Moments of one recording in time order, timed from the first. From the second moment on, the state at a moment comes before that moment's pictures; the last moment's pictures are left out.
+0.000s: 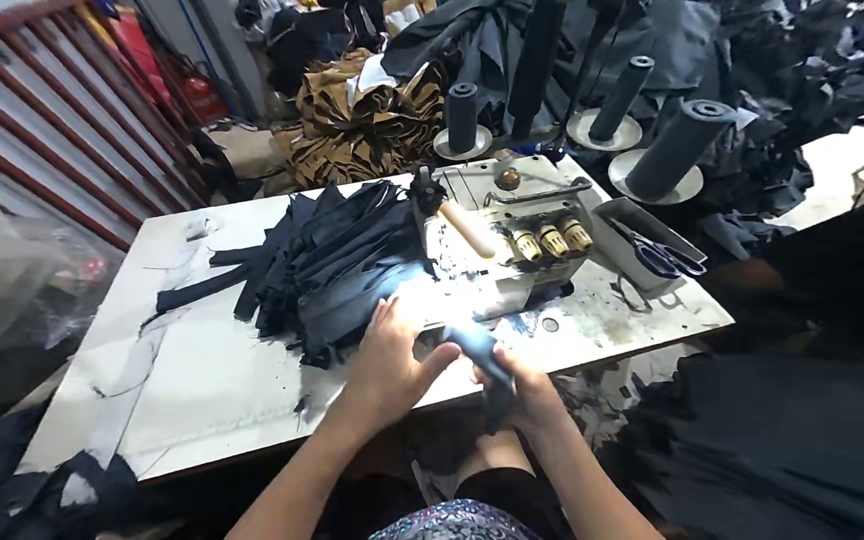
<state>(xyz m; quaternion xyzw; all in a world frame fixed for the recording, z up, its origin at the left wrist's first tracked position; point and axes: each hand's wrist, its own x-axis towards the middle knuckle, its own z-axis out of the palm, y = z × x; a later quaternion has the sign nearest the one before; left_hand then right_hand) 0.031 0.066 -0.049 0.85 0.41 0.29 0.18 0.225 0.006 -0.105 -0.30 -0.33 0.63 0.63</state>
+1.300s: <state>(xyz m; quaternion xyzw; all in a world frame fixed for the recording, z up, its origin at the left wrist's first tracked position) 0.040 0.062 -0.084 0.89 0.38 0.24 -0.04 0.263 0.052 -0.135 -0.01 -0.10 0.73 0.68</state>
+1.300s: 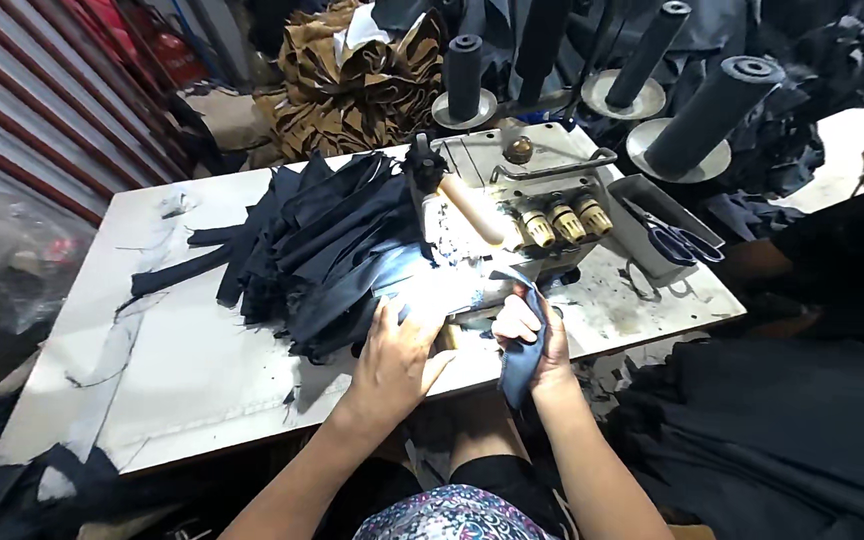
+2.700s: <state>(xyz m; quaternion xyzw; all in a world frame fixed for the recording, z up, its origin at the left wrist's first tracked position) 0.027 0.076 -0.086 0.89 0.35 0.29 -0.01 0.247 0.051 -0.138 -0.13 -0.20 0.74 0.63</state>
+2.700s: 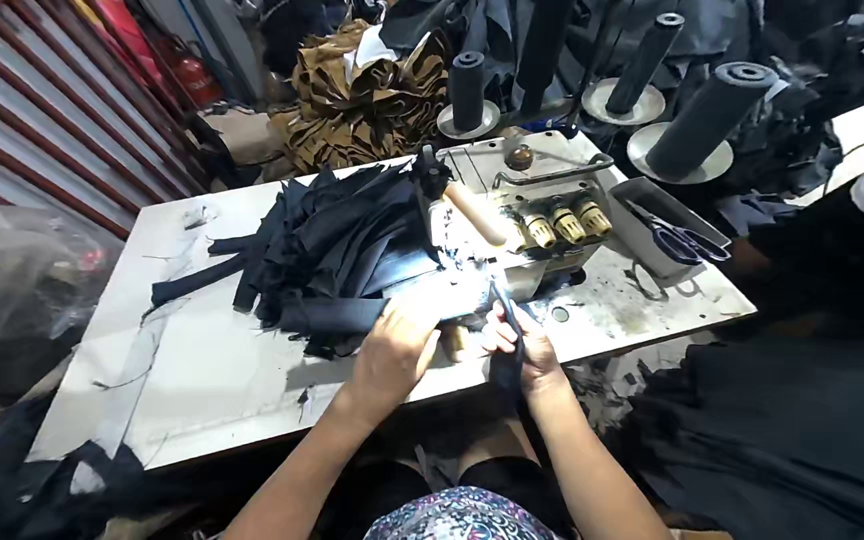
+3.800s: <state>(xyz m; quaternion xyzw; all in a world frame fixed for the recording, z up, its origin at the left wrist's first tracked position) -0.044 0.098 0.002 0.79 0.51 0.34 -0.06 0.249 0.023 -0.104 -0.02 -0.39 0.70 0.60</state>
